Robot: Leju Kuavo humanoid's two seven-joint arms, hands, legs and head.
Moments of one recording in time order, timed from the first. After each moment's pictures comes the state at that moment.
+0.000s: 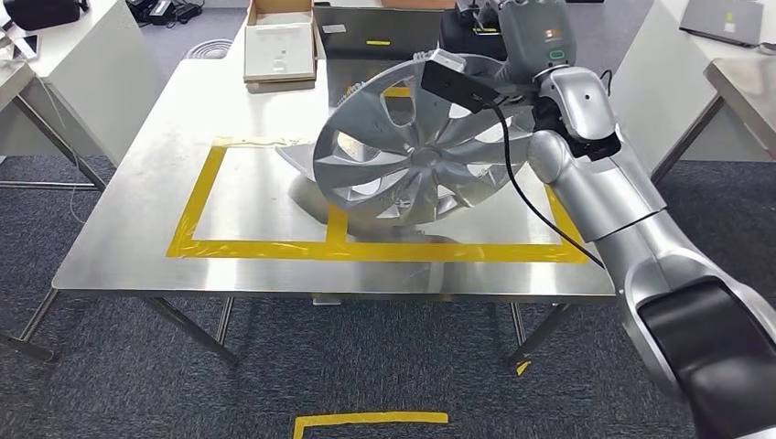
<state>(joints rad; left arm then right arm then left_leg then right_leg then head) -0.12 -0.14 0.53 -0.19 -1.18 0.10 0.07 -1.04 -0.33 0.35 -1.11 1.05 -0.14 0.12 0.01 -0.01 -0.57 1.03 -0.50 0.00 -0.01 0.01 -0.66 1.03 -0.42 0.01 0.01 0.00</state>
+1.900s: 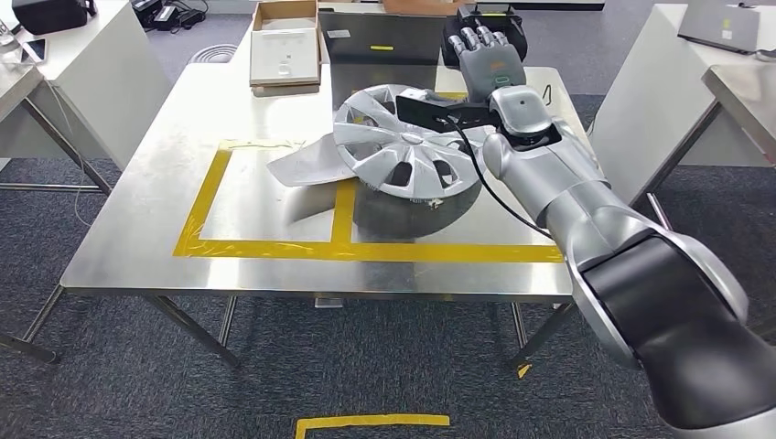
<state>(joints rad) -0.13 -0.15 0.53 -0.19 -1.16 0.09 0.05 -1.23 -0.10 0.44 -0.45 1.16 -0.14 0.12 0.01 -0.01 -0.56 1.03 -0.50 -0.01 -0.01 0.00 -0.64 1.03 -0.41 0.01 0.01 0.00</state>
